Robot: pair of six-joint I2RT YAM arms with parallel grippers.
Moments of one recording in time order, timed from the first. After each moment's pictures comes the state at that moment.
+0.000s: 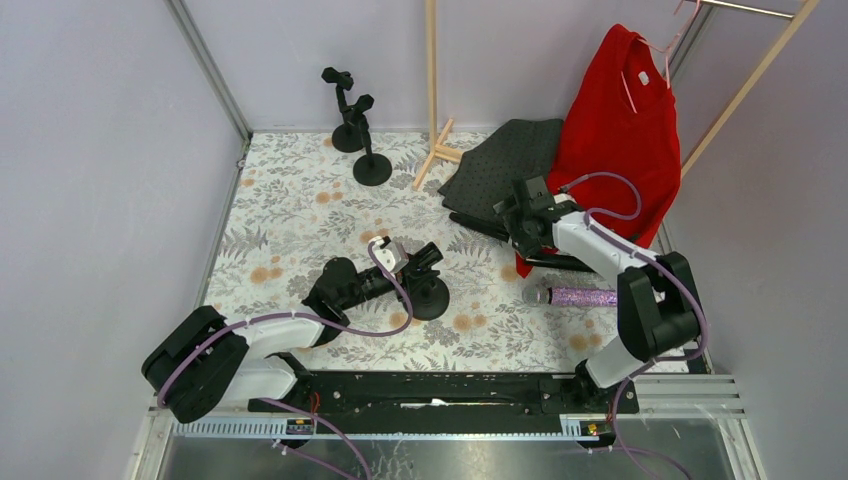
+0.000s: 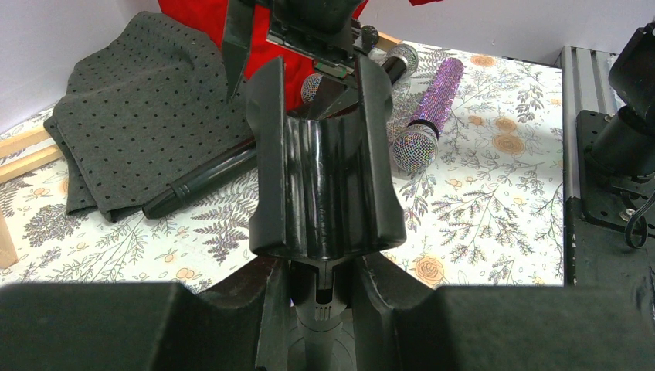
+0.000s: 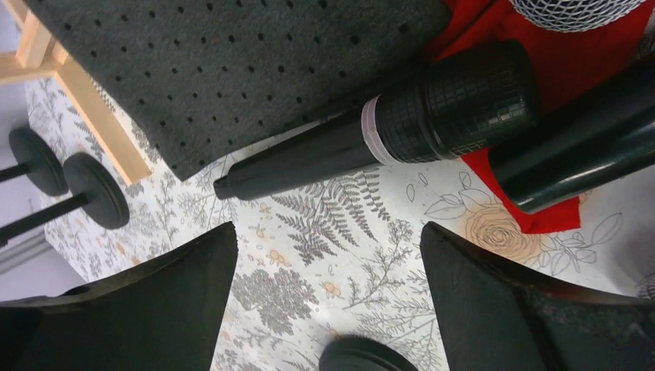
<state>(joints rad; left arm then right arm) -0.73 1.23 0.30 0.95 0.44 0.00 0.39 1.56 1.03 -0.45 0.23 1.36</state>
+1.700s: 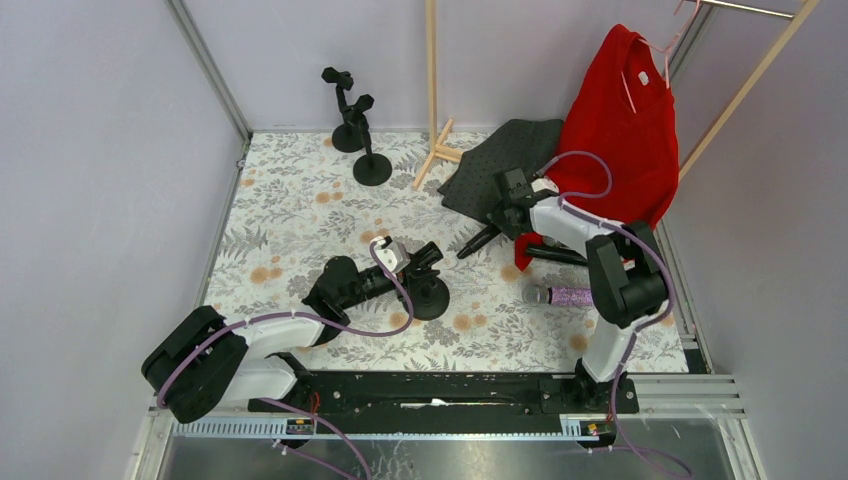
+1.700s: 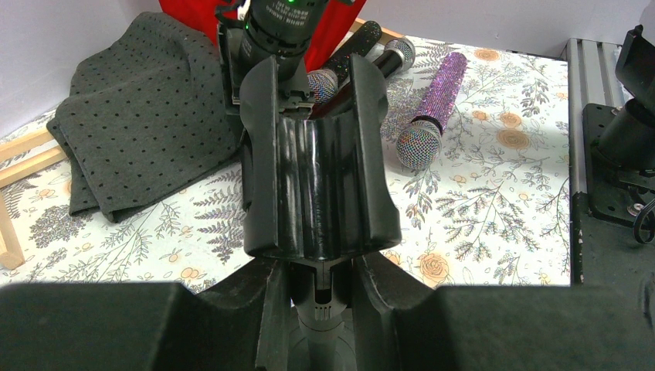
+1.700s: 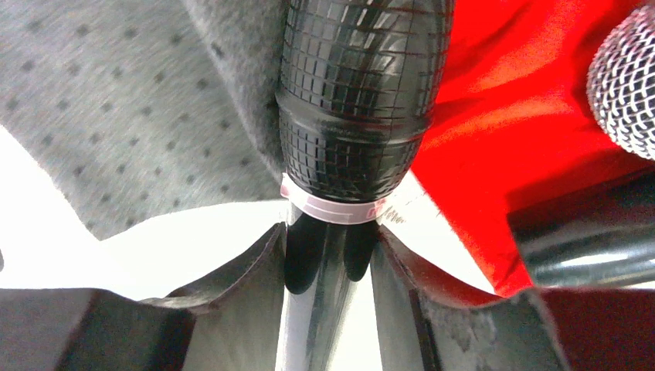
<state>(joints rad) -0.73 1.22 0.31 0.93 0.44 0.03 0.42 1.82 1.19 -0.42 0.31 1.15</state>
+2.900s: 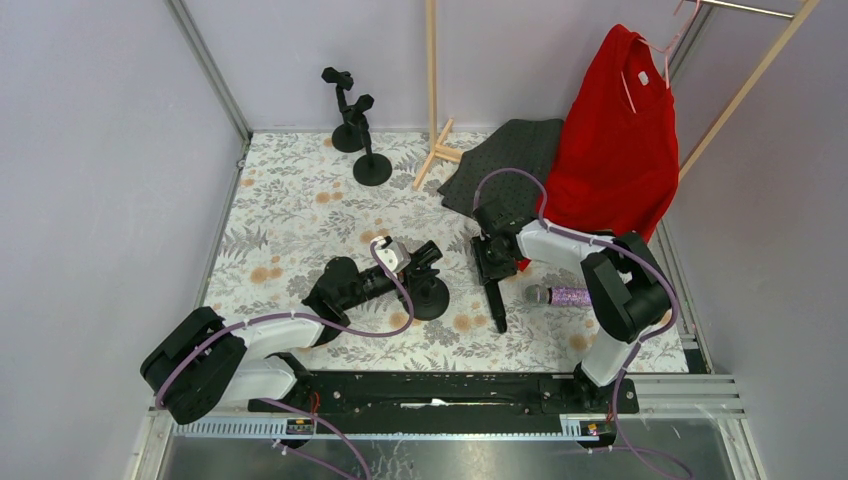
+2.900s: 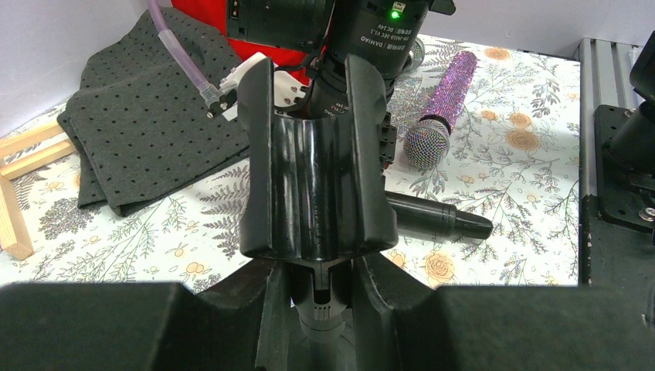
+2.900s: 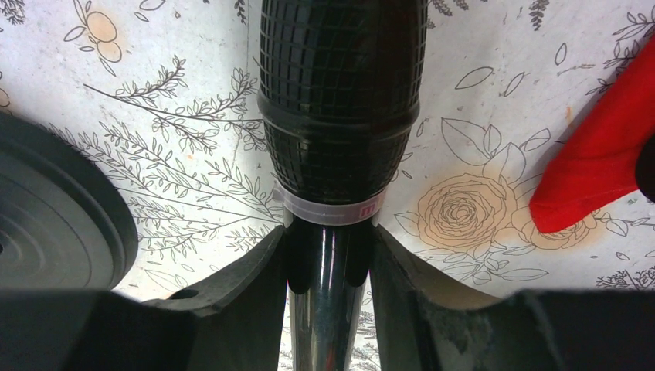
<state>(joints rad) -0.73 1.22 0.31 0.92 0.41 0.03 0.57 1.74 1.03 -0.56 -0.01 0.34</state>
